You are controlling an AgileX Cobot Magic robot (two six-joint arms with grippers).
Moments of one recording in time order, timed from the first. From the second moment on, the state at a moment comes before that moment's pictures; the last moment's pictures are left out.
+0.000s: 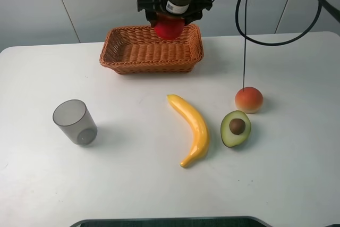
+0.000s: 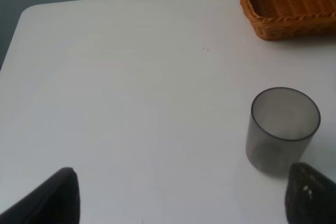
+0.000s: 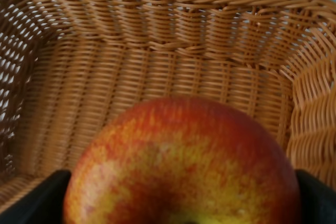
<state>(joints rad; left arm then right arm) -0.07 0.00 -0.52 0.07 1.09 -0.02 0.61 2.20 -1.84 -0.23 0.73 0.59</state>
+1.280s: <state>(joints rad) -0.07 0.00 -0.52 0.07 1.09 -0.02 0.61 2.28 -1.84 -0.19 0.66 0.54</state>
